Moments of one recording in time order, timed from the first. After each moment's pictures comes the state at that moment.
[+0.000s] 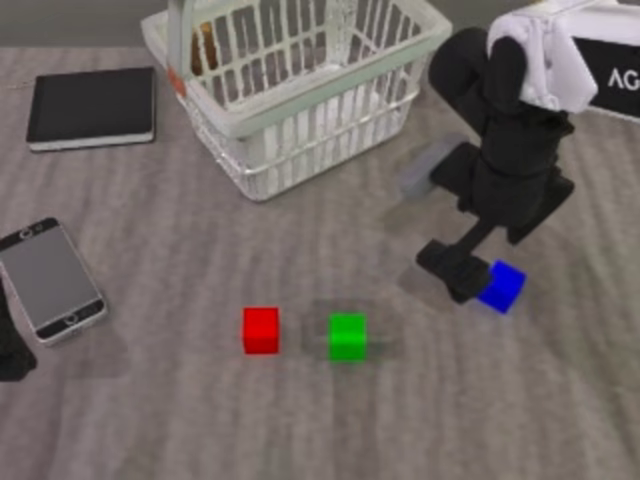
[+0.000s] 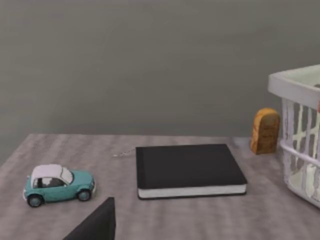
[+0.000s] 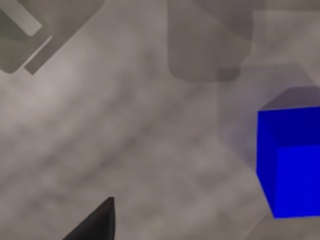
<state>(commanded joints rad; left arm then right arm) 0.02 0.00 0.00 0.00 0.00 0.00 0.45 2.12 1.62 -1.12 0.00 -0.37</state>
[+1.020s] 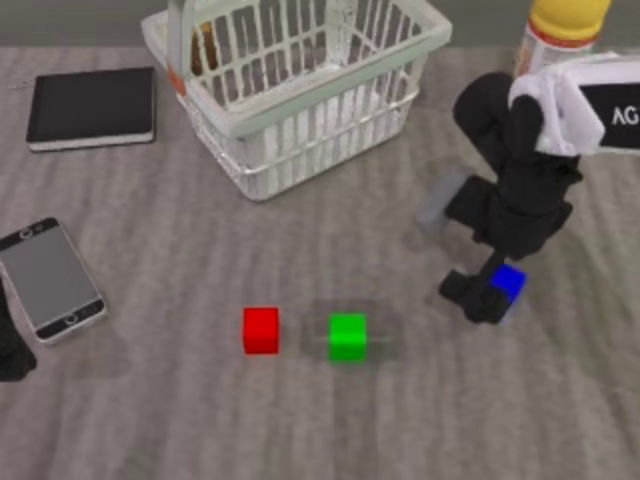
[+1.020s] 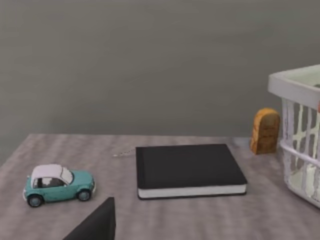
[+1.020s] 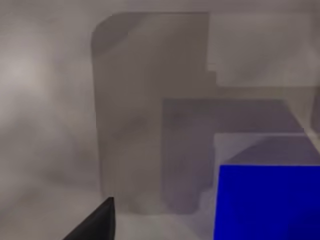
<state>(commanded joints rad) 0.02 0.00 0.00 0.00 0.00 0.00 0.39 2.17 1.46 -0.86 0.00 -0.53</state>
